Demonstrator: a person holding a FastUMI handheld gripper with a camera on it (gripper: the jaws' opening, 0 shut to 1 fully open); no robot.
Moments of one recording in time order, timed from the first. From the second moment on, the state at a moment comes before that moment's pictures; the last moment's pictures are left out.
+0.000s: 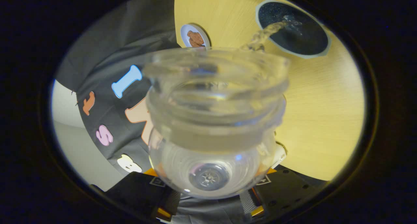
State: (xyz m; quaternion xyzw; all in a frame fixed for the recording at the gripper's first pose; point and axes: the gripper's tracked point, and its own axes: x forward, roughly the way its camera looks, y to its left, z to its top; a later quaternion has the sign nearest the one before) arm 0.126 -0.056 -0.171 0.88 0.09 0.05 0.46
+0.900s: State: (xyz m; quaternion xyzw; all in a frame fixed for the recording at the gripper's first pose) arm 0.116 -0.091 -0.141 0.92 0.06 0.06 0.38
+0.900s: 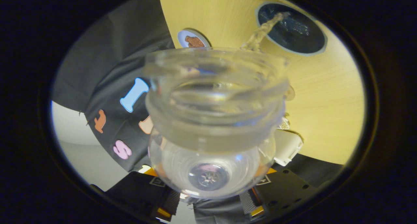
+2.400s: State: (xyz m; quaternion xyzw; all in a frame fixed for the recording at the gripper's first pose) arm 0.110 -0.124 -0.118 0.96 0.01 0.09 0.27
